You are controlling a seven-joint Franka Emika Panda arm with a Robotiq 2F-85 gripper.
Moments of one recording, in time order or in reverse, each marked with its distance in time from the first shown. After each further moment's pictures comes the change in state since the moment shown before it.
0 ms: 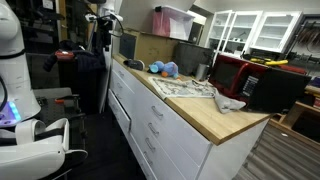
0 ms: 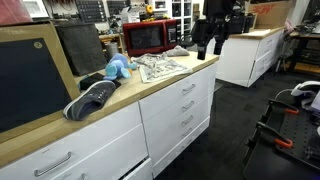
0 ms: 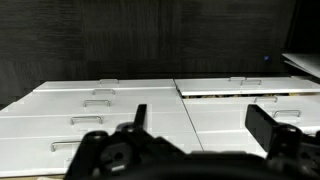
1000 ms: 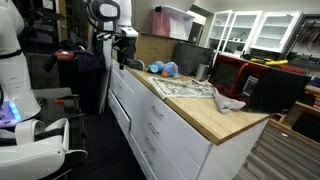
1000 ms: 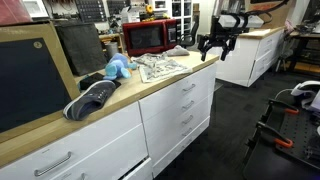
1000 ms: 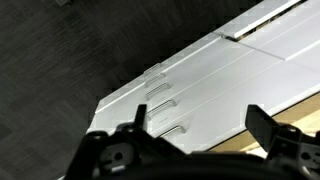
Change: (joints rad) arm -0.251 0.135 -0.118 -0.096 -0.089 0.300 0.235
